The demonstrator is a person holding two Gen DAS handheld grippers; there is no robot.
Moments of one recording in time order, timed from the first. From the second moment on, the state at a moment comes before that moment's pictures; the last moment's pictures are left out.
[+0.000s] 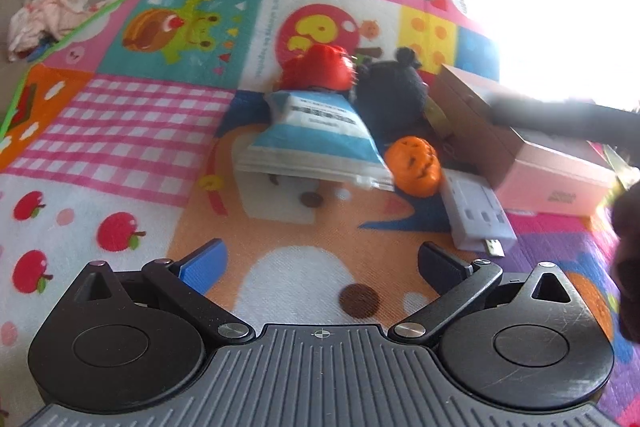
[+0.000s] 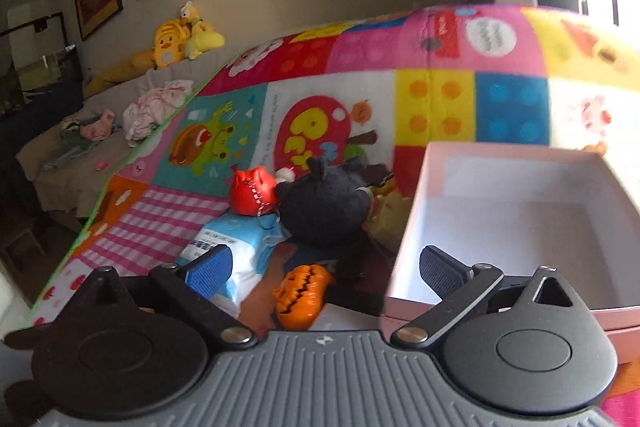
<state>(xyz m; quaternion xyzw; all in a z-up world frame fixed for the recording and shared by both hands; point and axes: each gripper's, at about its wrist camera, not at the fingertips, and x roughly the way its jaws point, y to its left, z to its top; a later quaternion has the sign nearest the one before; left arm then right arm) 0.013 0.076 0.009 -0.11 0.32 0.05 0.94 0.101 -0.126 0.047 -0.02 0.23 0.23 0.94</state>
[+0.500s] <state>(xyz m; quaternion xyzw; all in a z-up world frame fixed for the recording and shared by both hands) 0.006 0.094 0.009 -0.16 0.30 0.10 0.94 0.077 -0.110 0.003 -0.06 0.34 0.24 0.91</state>
